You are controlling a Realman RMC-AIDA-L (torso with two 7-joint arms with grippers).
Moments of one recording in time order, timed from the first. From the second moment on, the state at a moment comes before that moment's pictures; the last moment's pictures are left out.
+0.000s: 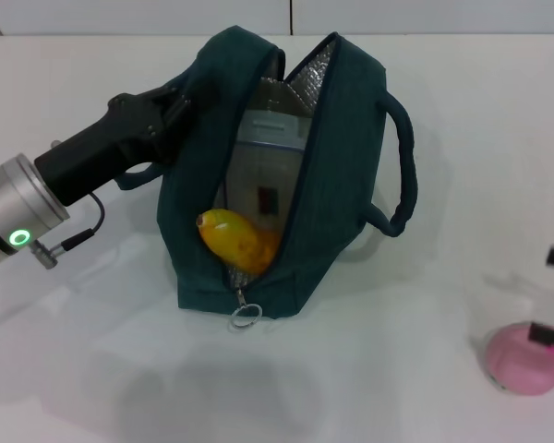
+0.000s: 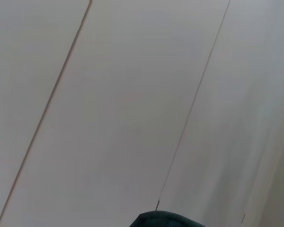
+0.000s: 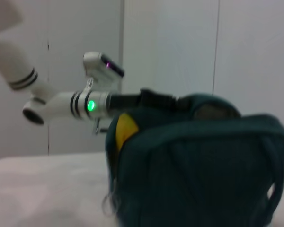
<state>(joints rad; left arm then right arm) -0.63 -2.08 2.84 -0.28 -0.75 1.69 -1.09 0.20 1.88 -1.10 -0.49 -1.42 -1.69 0.74</state>
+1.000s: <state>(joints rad) -0.65 -2.08 2.84 -0.28 -0.75 1.69 -1.10 0.22 1.91 -1.07 -0.45 -1.63 -1.53 0.75</state>
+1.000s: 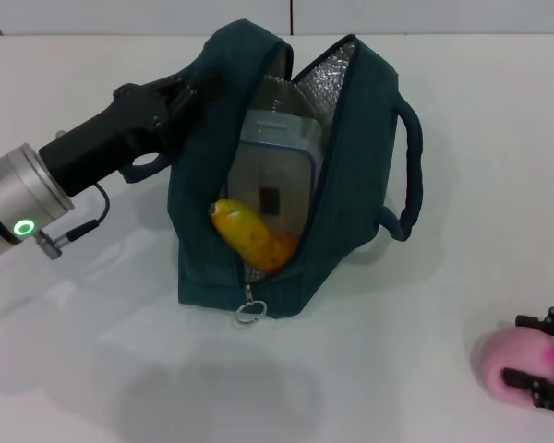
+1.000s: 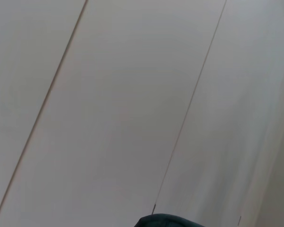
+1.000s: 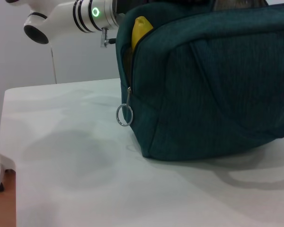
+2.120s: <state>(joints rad) -0.65 -2.08 2.84 -0.28 -0.75 1.69 -1.04 0.56 2.01 -0.72 -0.45 -1.44 -1.87 1.06</state>
